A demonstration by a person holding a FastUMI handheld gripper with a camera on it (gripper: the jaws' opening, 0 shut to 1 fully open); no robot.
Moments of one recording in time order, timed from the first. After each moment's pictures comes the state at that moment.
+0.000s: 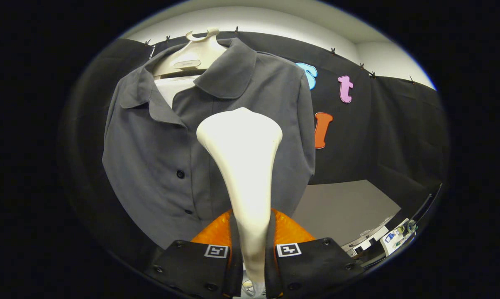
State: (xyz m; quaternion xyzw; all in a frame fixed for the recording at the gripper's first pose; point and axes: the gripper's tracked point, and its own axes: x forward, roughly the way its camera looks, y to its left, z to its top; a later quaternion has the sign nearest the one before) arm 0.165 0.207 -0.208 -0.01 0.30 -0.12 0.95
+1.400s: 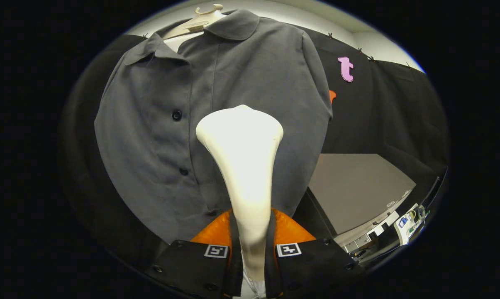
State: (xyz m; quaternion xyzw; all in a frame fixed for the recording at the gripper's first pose) arm 0.128 0.225 -0.304 0.02 0.34 -0.12 0.93
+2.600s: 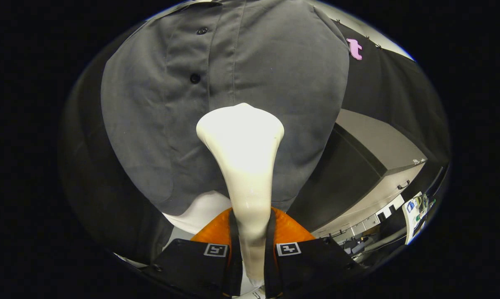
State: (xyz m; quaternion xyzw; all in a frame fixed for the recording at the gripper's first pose) arm 0.063 0.264 -0.423 0.03 0.42 -0.11 0.90
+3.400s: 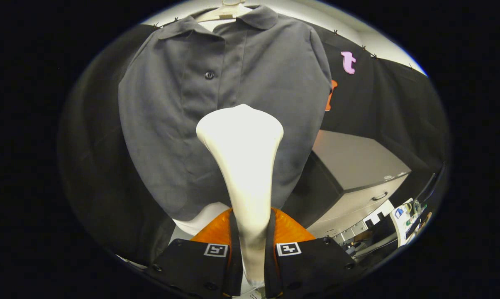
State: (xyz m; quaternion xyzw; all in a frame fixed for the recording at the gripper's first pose) arm 0.057 0.270 -0.299 0.01 0.37 -0.13 0.92
